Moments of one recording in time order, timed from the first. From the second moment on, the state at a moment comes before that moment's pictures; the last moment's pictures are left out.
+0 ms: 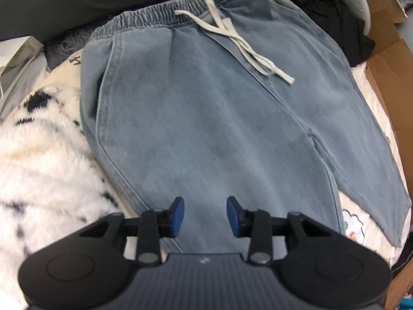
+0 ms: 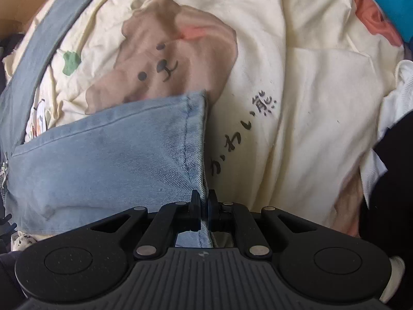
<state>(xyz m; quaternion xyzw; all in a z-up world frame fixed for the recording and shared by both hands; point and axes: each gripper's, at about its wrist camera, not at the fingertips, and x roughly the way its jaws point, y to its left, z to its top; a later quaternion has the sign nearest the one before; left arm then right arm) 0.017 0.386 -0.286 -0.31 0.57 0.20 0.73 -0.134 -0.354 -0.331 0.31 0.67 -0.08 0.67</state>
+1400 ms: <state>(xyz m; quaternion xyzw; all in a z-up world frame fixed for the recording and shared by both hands) 0.012 0.476 -0.330 -0.28 0.61 0.25 0.69 -0.224 -0.344 -0.391 0.51 0.61 -0.14 0.60</state>
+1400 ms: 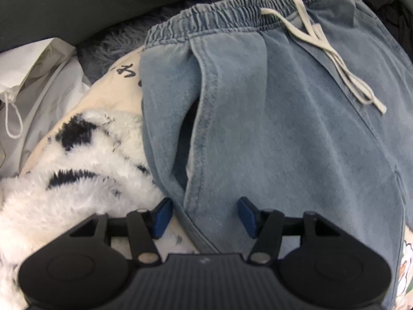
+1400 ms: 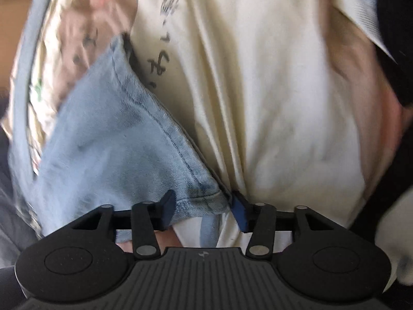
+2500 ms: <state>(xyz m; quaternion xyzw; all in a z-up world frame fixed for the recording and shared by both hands) -0.001 0.465 -0.315 -0.31 0.58 0.24 0.72 -0.227 -0.342 -0.384 0.54 0.56 -0.12 0.62</state>
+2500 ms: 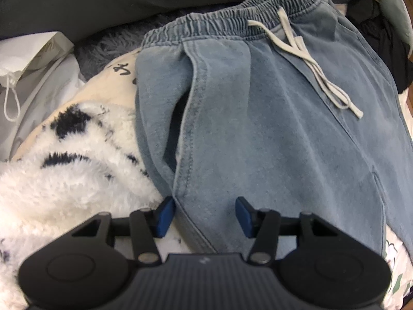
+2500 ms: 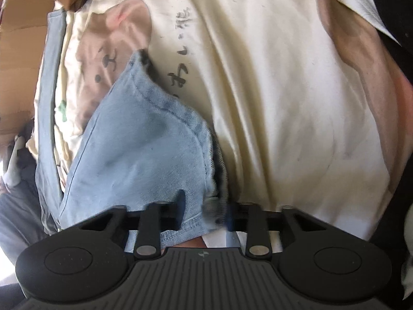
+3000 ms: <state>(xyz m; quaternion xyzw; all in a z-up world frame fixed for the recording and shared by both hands) -0.005 0.466 -0.317 -0.33 0.56 0.26 0.72 -0.190 -0.351 -0.285 0.44 0.62 -0.11 0.64</state>
